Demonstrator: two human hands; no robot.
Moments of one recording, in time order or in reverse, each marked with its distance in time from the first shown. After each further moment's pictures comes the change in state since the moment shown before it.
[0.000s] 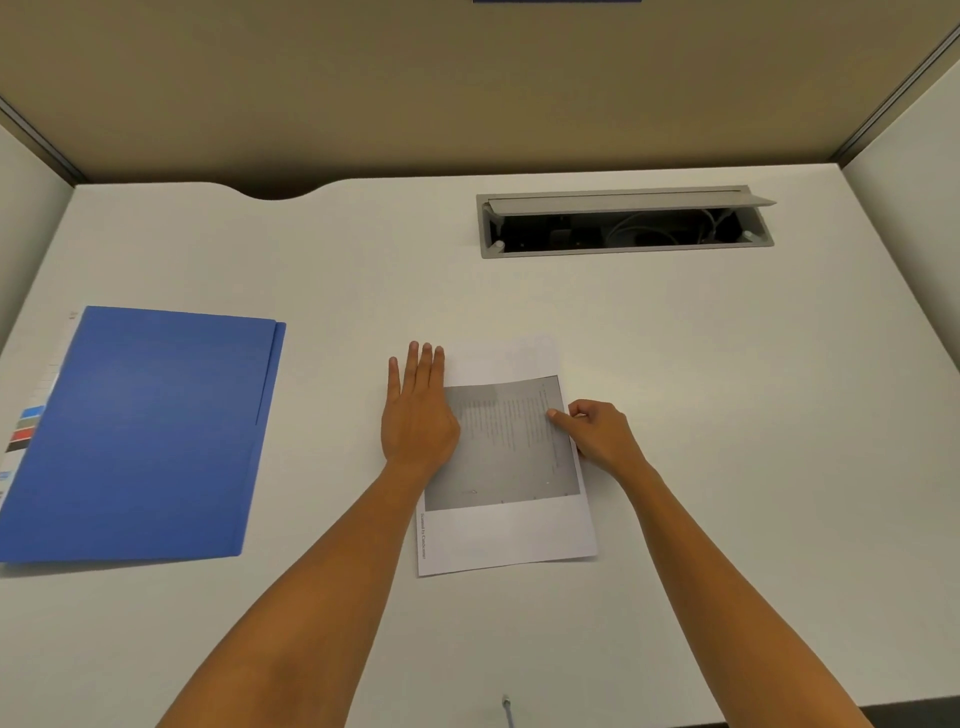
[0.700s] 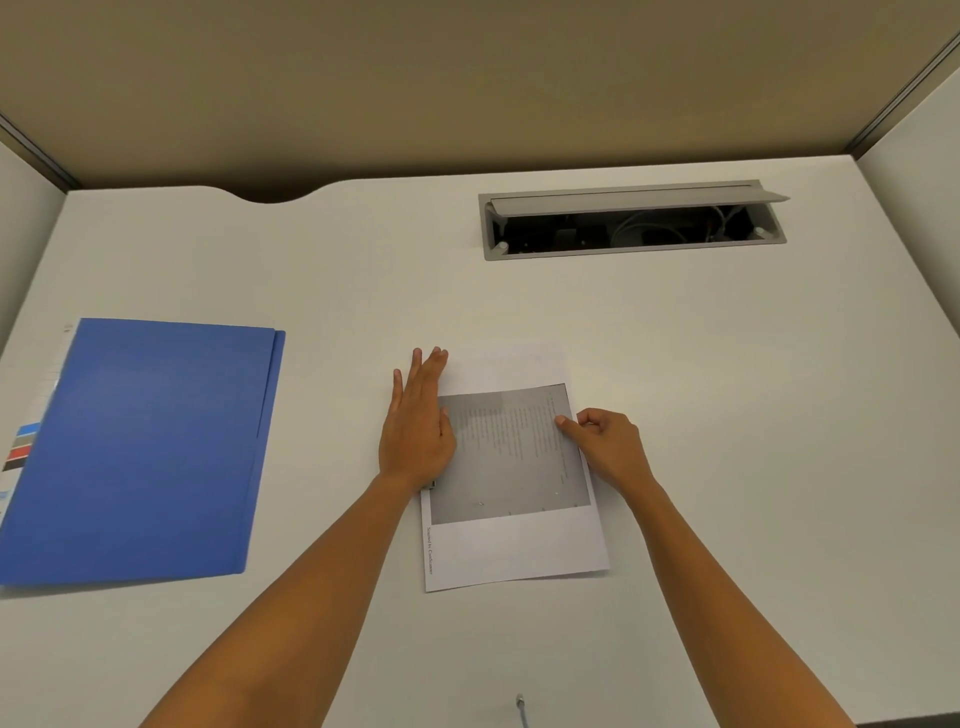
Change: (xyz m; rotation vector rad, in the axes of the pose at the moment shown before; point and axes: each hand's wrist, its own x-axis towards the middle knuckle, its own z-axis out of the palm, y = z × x) left_hand 0.000 -0.015 0.001 -0.554 0.069 0.046; right_hand 0.001 0.007 0.007 0.068 0.077 0.008
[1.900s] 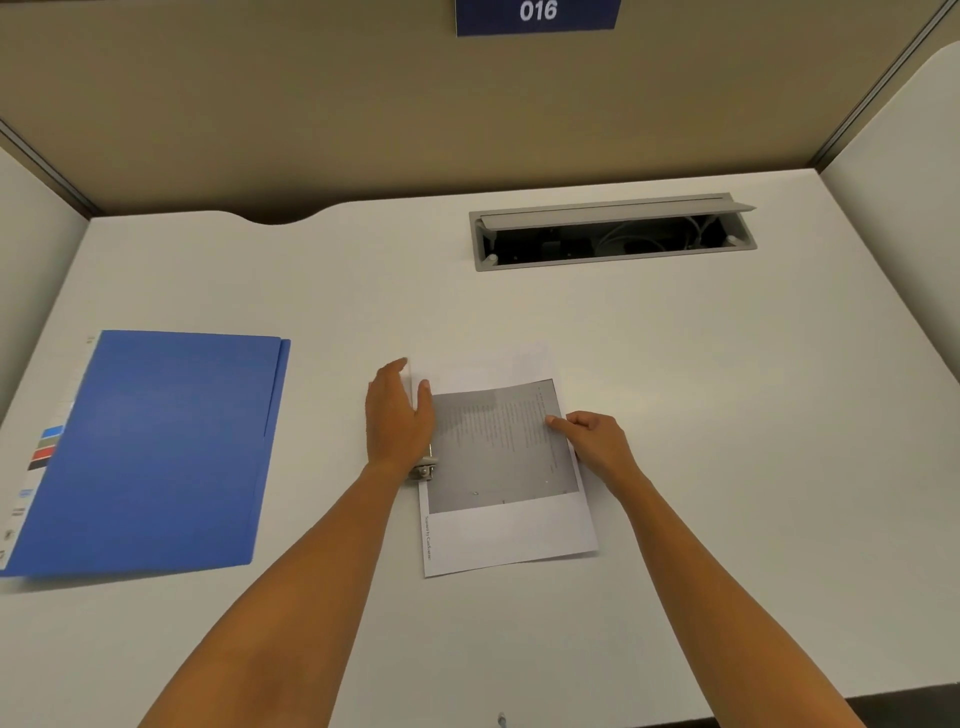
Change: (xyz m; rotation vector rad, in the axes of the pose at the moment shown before) left_hand -0.003 0.012 -0.020 -0.180 0.156 -0.318; right_hand -0.015 -0.003 -0.002 0.142 -0.046 0.088
